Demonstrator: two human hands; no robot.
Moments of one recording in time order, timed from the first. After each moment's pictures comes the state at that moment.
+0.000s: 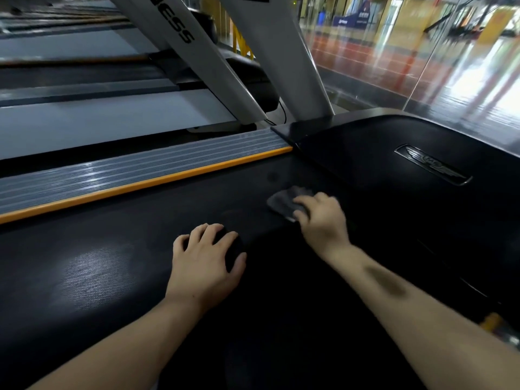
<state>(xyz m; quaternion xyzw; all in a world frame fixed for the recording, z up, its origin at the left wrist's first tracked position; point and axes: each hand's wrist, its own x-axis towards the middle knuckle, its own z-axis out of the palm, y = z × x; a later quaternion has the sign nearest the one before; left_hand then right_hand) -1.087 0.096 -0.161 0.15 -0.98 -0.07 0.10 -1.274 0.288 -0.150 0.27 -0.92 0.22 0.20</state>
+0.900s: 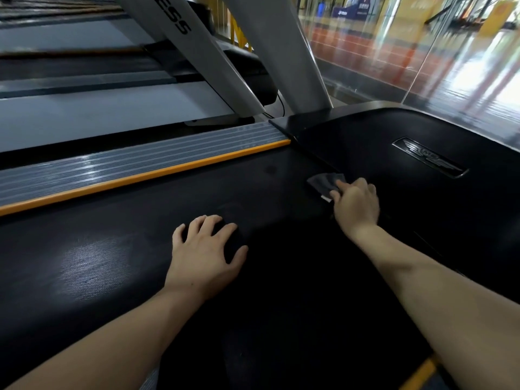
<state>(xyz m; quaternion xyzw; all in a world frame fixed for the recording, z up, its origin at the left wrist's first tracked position) -1.087 0.099 -0.158 0.15 -0.98 -0.09 0.10 -1.321 0.343 -0.142 0.10 -0.96 0.15 0.20</state>
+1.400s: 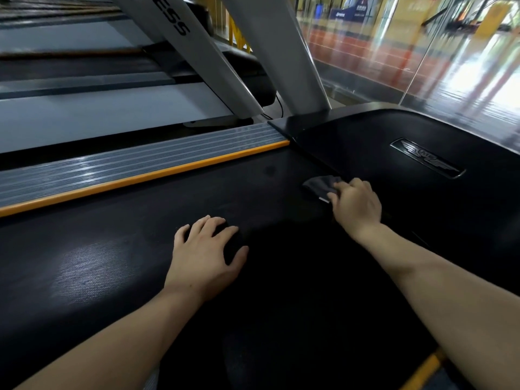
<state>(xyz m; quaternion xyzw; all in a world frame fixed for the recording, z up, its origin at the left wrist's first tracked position) -1.086 0.096 -0.160 0.14 -0.98 -0.10 0.11 -1.314 0.343 -0.135 0.15 -0.97 0.10 0.19</state>
